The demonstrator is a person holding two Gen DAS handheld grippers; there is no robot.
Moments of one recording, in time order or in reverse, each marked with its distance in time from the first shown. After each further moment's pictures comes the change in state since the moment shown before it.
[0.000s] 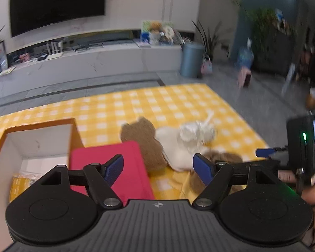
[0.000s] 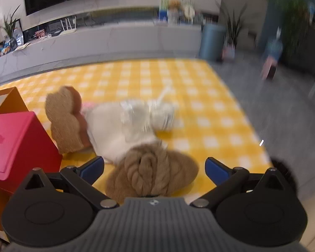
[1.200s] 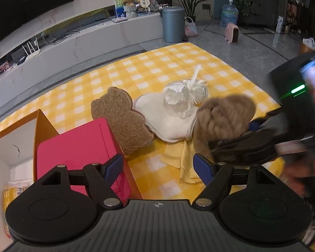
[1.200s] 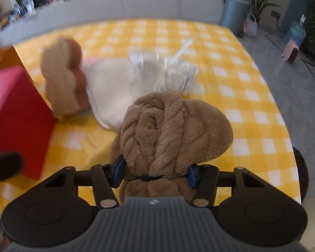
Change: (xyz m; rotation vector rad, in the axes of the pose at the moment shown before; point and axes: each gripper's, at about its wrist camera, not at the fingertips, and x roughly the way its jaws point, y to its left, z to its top) left arm 0.052 -0.043 -0.016 0.192 0.154 0.007; right arm 0.032 0.005 -0.010 -0.095 0.145 0.076
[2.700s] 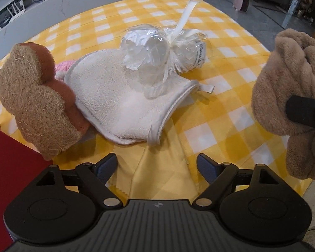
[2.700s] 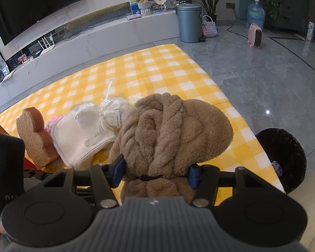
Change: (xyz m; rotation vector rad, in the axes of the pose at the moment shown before) left arm 0.145 -0.039 0.013 -0.088 0.241 -0.059; right arm -0.027 -0.085 -0.003 0.292 -0.141 -0.035
